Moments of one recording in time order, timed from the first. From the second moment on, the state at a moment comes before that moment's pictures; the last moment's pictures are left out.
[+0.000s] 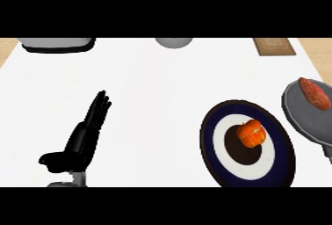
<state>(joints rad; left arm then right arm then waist) 0.00 0.07 -0.14 -1.60 0.03 0.04 -0.10 -0.34 -0.56 -0.73 -0.72 0.04 -0.14 -0.33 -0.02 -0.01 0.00</state>
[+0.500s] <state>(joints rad) 0.01 0.07 -0.15 -1.64 0.01 0.04 -0.06 0.01 -0.42 -0.71 -1.16 -0.07 0.02 -0.32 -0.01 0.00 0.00</state>
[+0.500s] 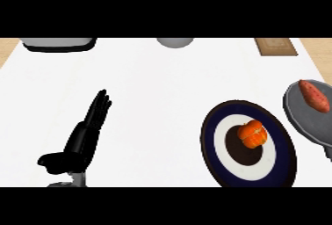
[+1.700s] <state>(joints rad) -0.02 0.04 -0.10 -1.58 -0.01 0.00 -0.11 0.25 -0.26 -0.68 -1.49 0.05 -0.03 -0.27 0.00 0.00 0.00</state>
